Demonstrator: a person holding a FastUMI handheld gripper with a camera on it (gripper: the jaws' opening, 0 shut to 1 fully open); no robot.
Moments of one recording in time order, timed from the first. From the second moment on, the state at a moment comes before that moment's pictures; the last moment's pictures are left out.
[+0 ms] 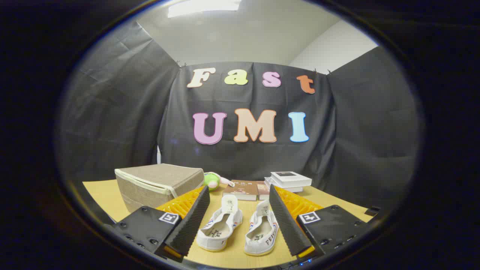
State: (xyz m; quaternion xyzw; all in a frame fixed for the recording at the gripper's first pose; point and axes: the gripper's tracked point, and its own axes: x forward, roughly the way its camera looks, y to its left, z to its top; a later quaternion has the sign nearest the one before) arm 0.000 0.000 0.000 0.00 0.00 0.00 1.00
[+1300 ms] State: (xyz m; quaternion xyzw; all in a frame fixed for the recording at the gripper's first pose) arm -0.003 0.007 0.026 0.16 -0.08 0.03 0.98
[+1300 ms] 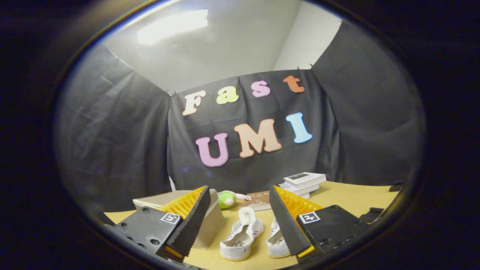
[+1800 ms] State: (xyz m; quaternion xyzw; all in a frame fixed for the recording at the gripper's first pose) arm 0.005 0.047 0.056 0.39 -0.13 0.06 0.91
